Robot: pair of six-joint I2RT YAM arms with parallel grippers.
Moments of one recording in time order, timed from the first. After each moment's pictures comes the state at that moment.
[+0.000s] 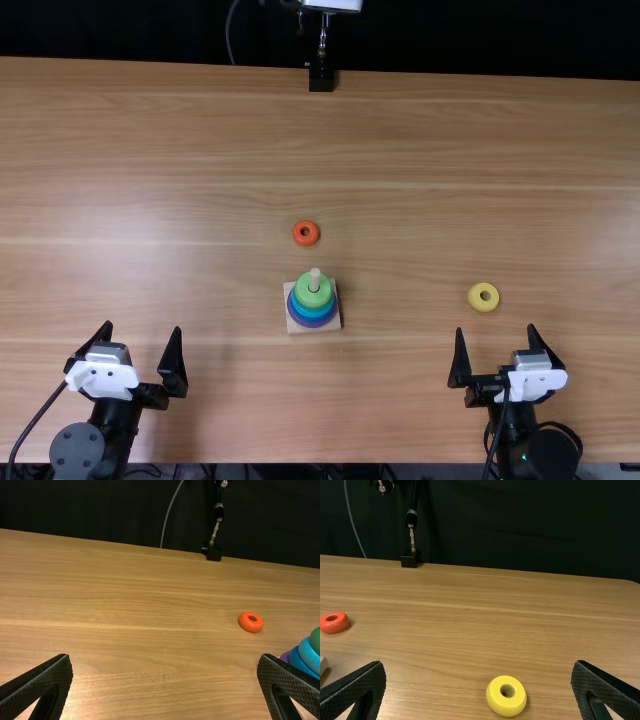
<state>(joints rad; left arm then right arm) -0.08 0.01 0.06 -0.18 0.06 -0.19 0.01 0.01 0.03 -0.09 -0.04 -0.10</state>
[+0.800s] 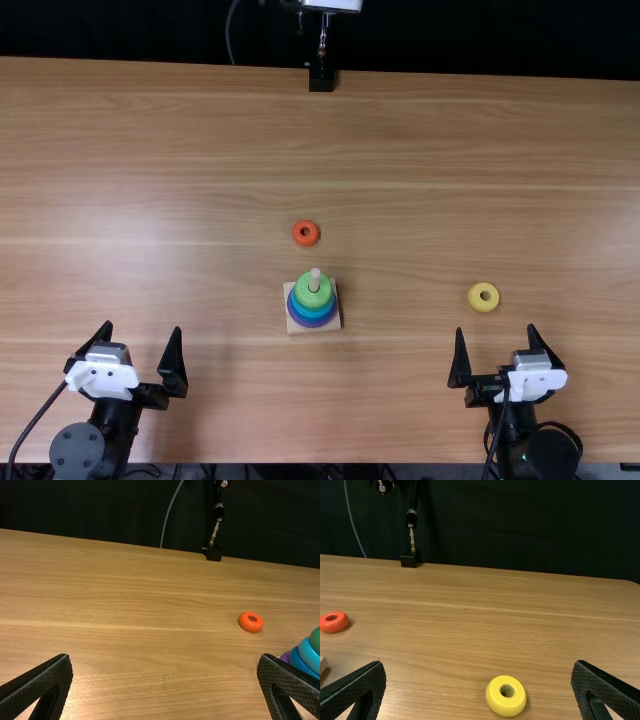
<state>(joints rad) -0.08 0.01 0.06 -0.18 0.06 -0.19 0.01 0.01 0.03 -0.09 -0.04 -0.11</state>
